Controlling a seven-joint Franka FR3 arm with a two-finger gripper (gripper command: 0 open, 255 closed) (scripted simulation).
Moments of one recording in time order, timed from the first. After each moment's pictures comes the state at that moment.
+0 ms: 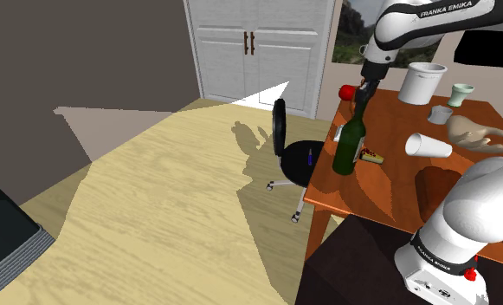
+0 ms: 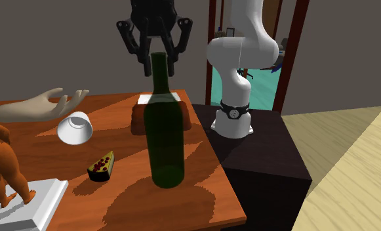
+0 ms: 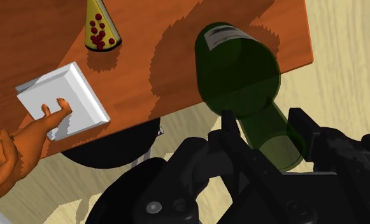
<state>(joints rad) -0.07 -0.48 -0.33 -2.33 -0.10 1.90 -0.41</state>
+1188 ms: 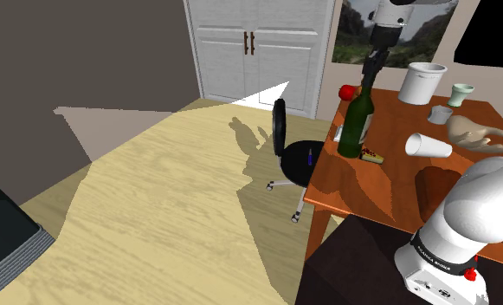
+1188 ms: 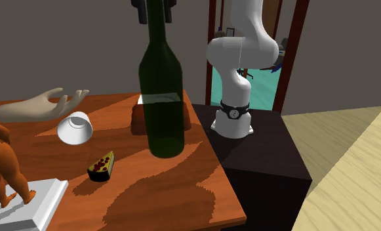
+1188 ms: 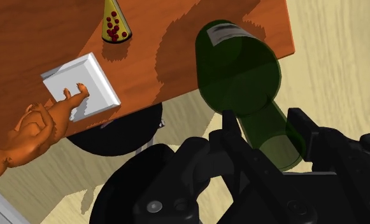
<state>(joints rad) -0.06 -0.47 -0.31 -2.08 -0.08 1.66 -0.41</state>
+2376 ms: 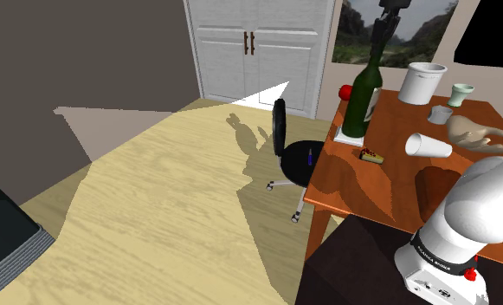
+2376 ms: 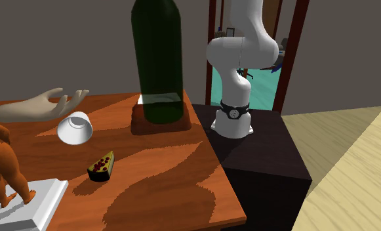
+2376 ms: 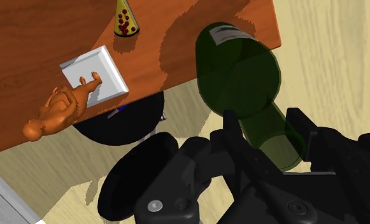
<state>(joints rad) -0.05 -0.39 -0.31 -1.76 -0.06 1.42 -0.42</state>
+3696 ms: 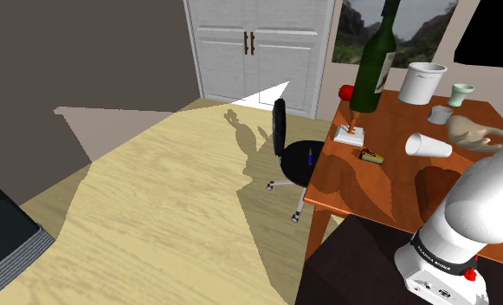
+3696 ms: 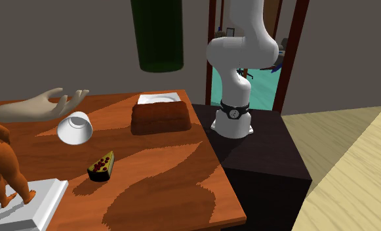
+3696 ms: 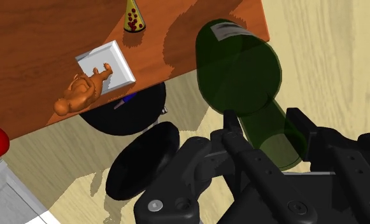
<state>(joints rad) -0.04 -0.19 -0.34 -1.26 -0.01 1.11 -0.45</state>
